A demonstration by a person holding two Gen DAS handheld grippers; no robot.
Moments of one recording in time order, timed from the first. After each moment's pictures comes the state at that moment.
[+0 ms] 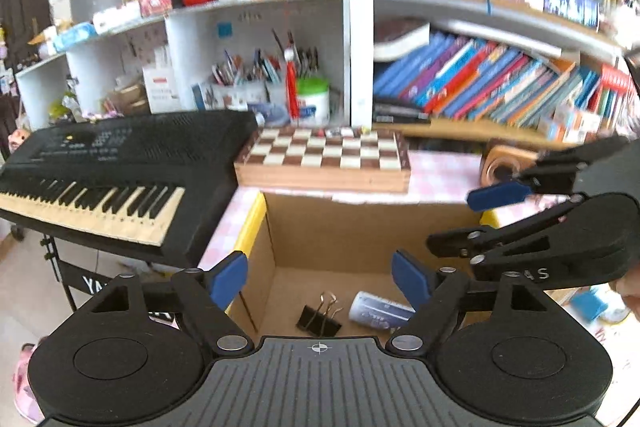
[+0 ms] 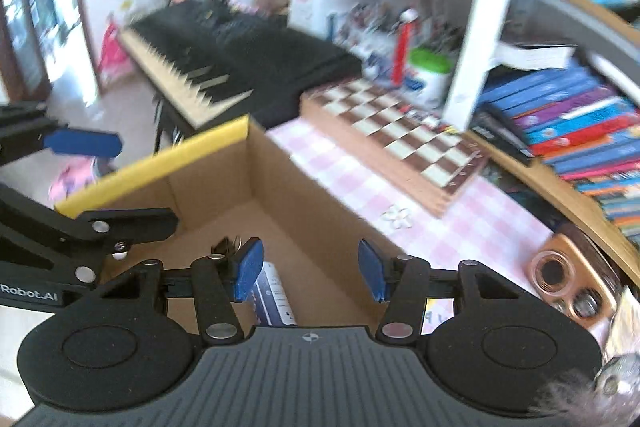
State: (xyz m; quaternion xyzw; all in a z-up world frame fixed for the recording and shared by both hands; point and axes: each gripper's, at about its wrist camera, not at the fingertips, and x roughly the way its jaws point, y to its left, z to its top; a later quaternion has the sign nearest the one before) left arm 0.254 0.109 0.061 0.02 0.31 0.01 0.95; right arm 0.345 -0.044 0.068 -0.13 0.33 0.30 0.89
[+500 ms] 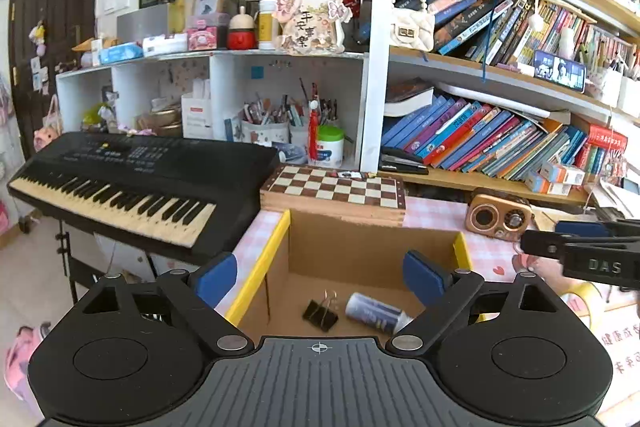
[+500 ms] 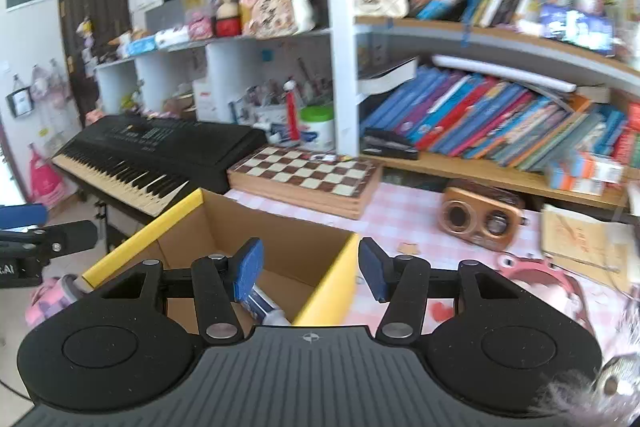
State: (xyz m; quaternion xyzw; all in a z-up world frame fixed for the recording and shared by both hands) left arm 0.158 0.121 0.089 -0.03 0.24 0.03 0.97; right arm 0.226 -0.107 0.099 0.00 0.24 0.16 0.96
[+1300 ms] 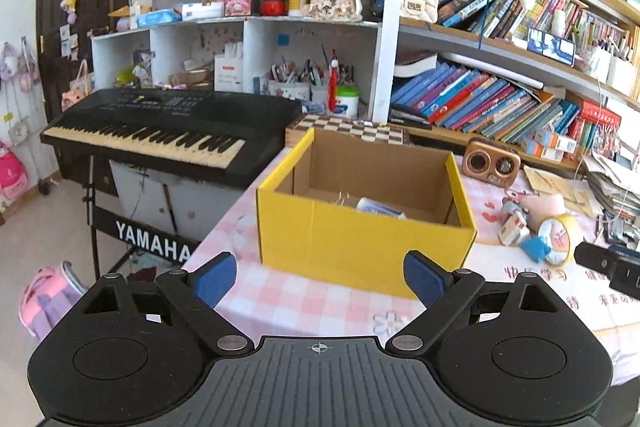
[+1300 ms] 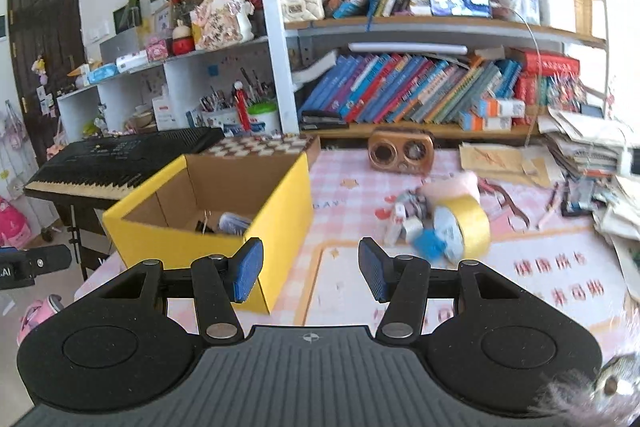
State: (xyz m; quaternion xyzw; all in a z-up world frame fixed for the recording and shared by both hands) left arm 0.036 0.119 0.049 -0.04 0.27 0.06 0.96; right arm 0.056 -0.128 0.054 0.05 0.23 0.06 0.97
